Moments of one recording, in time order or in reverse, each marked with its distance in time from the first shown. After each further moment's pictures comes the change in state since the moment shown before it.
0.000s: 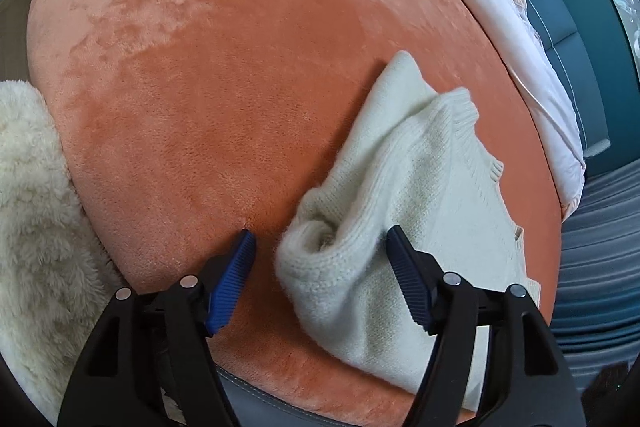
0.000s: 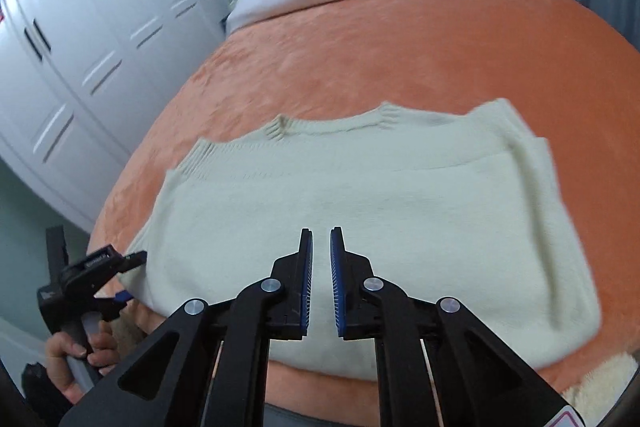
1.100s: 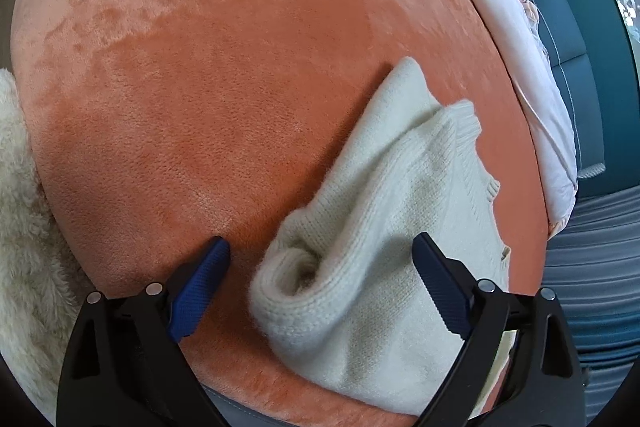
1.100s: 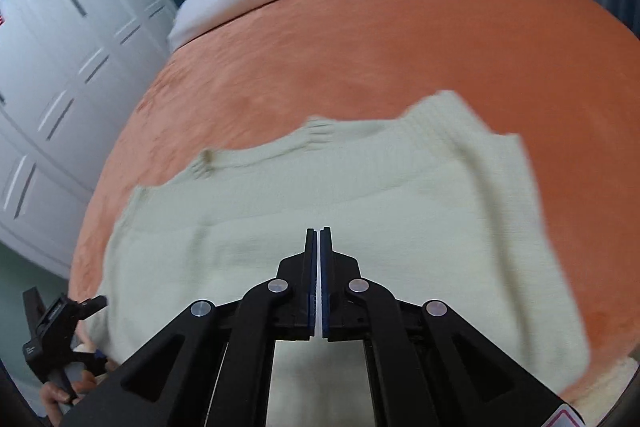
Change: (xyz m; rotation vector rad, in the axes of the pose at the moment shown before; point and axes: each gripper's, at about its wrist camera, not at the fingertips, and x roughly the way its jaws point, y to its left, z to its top) left arm 0.017 0.001 0.009 -0.090 0.039 -0.027; right arm 0.005 -0.096 0.023 0.238 -0.035 -0.146
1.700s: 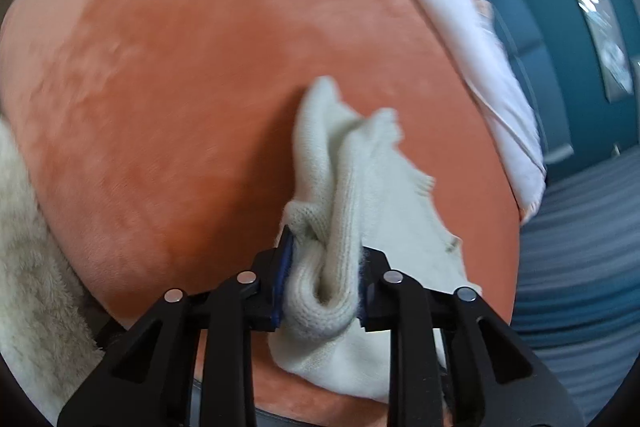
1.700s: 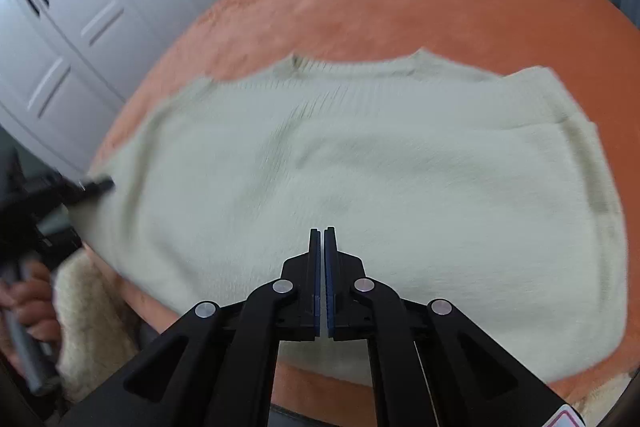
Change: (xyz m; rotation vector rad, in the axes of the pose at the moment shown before) left arm -0.049 -0.056 -0.005 0.147 -0.058 -0.149; right arm 0.044 0.101 -0.062 -0.332 0.208 0.105
